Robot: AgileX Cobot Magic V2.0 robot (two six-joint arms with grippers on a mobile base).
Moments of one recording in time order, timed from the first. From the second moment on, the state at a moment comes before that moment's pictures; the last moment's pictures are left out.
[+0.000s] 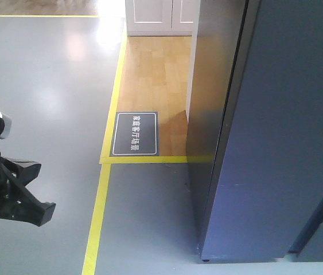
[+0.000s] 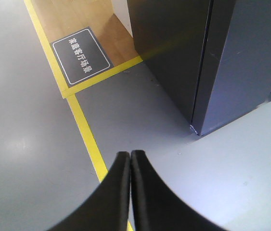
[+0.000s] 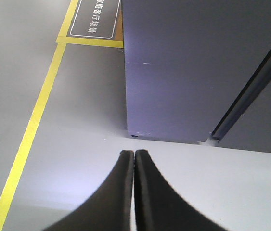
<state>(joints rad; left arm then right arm) -0.70 0.96 -0.80 0.48 0.71 -0.54 0.13 0.32 -0.58 -0.02 1.04 0.03</state>
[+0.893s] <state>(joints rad) -0.35 0.68 -0.58 0.05 0.41 -0.13 0.13 0.32 -0.58 -0.02 1.05 0.03</state>
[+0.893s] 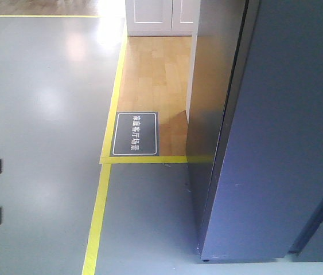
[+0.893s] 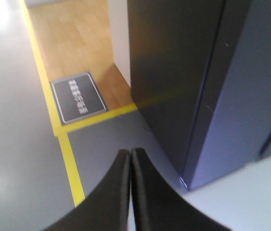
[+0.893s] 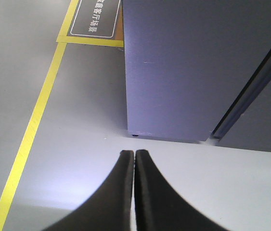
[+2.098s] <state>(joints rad) -0.01 -0.01 0.02 0.05 0.05 -0.14 0.13 0.32 -0.58 -0.02 1.05 0.04</state>
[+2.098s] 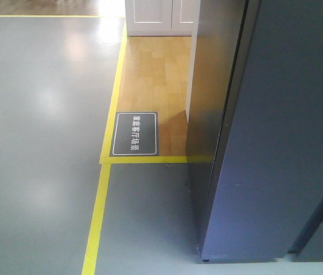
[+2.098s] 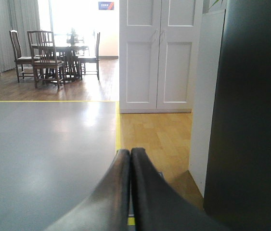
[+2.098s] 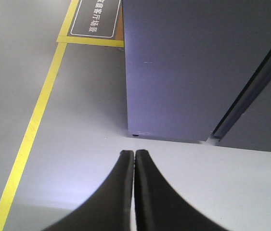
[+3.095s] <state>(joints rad) -0.01 -0.01 0.02 0.08 0.05 -0.14 0.13 0.32 -0.58 -0.02 1.05 0.04</state>
